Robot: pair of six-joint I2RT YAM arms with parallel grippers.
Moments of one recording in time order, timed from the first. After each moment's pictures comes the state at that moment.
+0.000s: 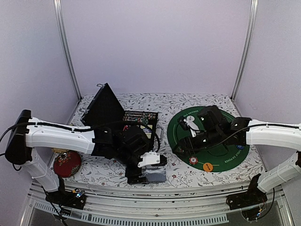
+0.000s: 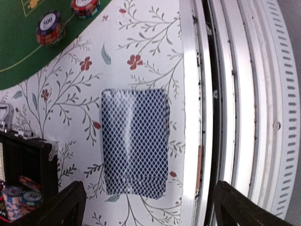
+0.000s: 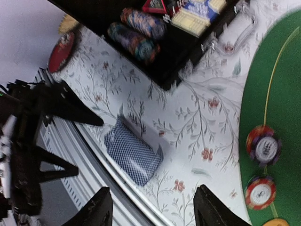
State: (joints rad) left arm -1.19 1.60 1.09 -0.53 0.13 0.36; right arm 0.90 1.31 0.92 -0.36 -0.26 0.41
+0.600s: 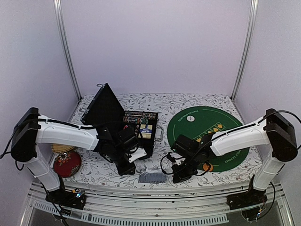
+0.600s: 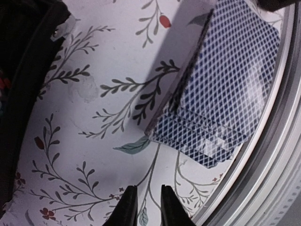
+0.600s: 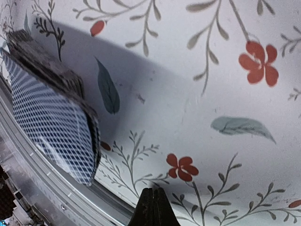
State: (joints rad) left arm -1.03 1.65 0.97 -0.61 0.11 0.08; right arm 1.07 1.71 0.92 -0.48 -0.29 0.65
